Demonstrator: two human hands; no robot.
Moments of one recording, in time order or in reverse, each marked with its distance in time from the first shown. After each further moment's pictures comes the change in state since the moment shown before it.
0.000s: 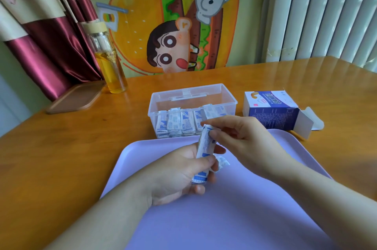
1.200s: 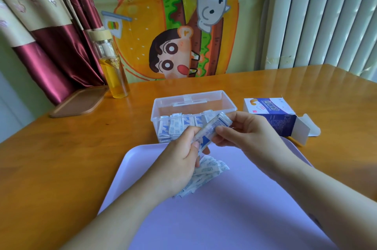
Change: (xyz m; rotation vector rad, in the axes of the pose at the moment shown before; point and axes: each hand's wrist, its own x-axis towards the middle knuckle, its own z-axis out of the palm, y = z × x) left_hand 0.000 0.004 -0.007 0.654 0.297 0.346; right_hand 0.006 -0.006 -0.010 0.168 0.098 0.137
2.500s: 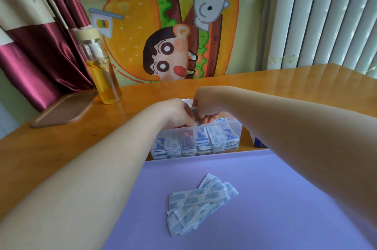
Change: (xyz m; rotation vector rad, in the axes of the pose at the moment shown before) left_hand 0.149 0.003 -0.050 0.342 -0.189 -0.391; right_hand 0.176 -0.005 0.030 -0.974 -0.428 0.362
